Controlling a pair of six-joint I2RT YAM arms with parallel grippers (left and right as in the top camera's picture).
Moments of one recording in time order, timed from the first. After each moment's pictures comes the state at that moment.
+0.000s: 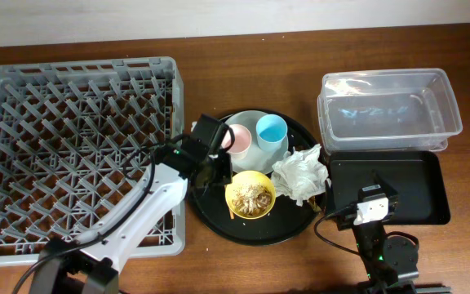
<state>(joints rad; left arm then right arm) -0.54 1.60 1.11 -0.70 0.05 -0.53 0.11 0.01 0.01 -0.07 -0.02 -0.16</state>
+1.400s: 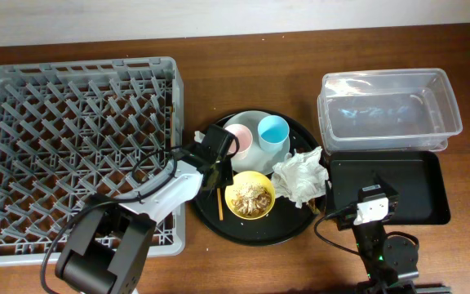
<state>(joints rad) -0.55 1.81 1.02 -0.46 -0.05 -0.58 0.11 0.01 0.01 -0.07 -0.02 -0.16</state>
